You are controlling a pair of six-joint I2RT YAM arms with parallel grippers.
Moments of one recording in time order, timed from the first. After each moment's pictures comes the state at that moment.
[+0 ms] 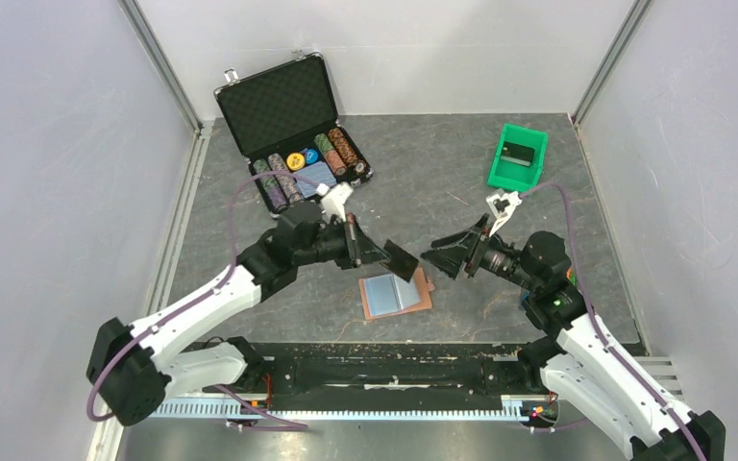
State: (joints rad) left arm -0.74 1.14 0.80 -0.10 0.47 -0.82; right arm 0.47 0.68 0.47 0.18 -0.58 0.60
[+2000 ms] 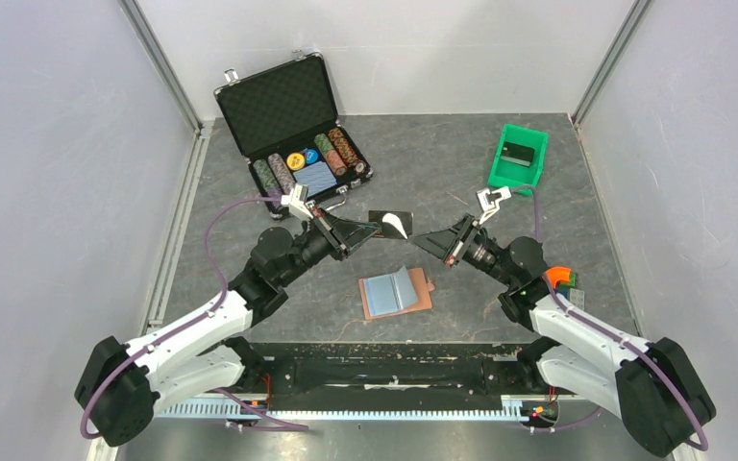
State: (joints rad) left arm -0.72 0.96 0.51 0.48 0.14 -1.27; right arm 0.52 0.99 0.33 0.87 -0.49 1.13
